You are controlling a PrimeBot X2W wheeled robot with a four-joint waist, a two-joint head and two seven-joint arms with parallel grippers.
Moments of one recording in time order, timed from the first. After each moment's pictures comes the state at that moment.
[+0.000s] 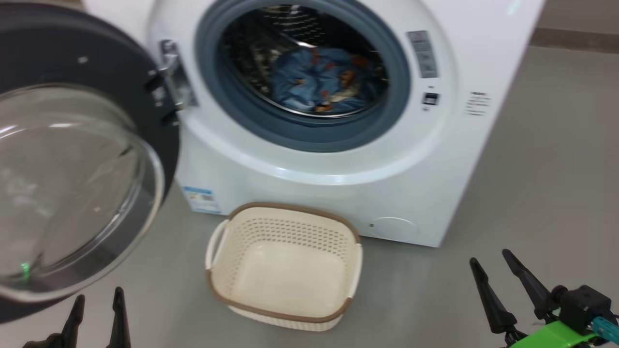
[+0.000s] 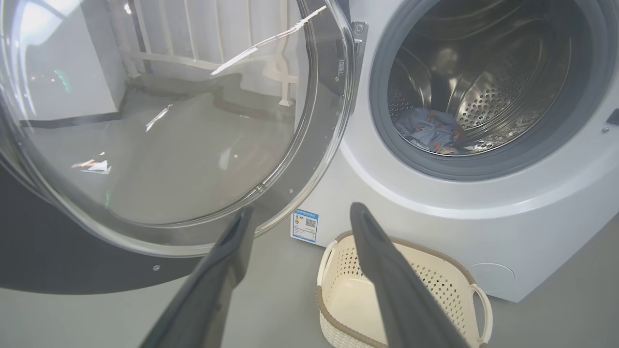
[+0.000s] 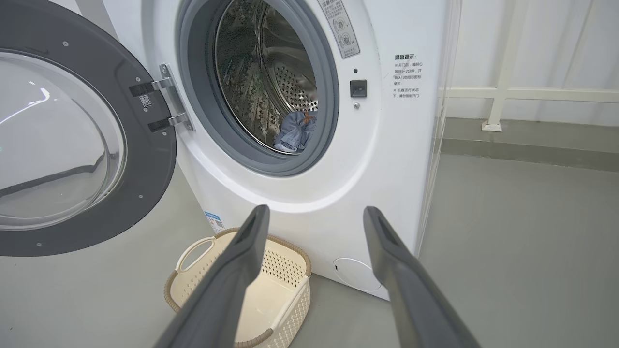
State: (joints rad) left arm 0.04 0.05 0.17 0.24 -0.22 -0.13 -0.26; right arm 0.03 -0.29 0.13 0.13 0.41 0.13 -0.26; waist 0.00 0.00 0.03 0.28
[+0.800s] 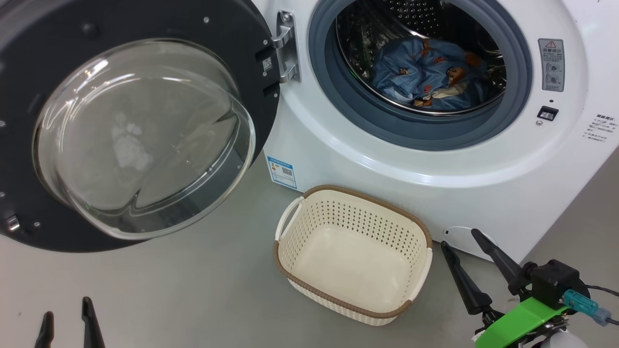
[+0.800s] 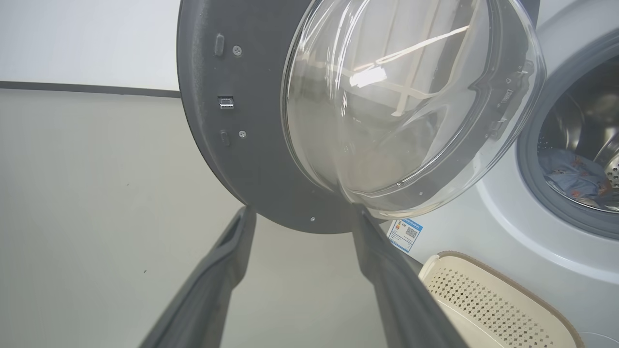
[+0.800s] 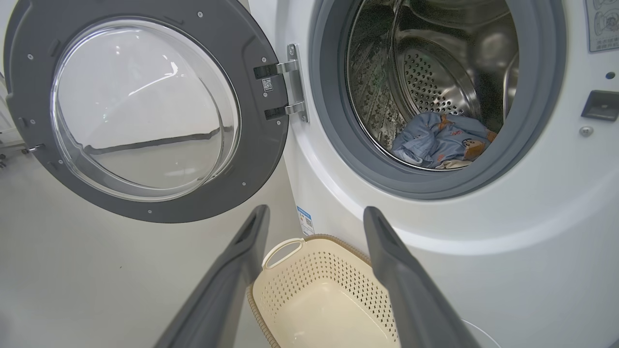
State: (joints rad) left arm 0.09 0.04 0.23 0.19 -0.31 -0.10 -0.26; right arm -0.10 -0.33 0.28 0.19 0.43 0.13 -0.26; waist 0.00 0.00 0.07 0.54
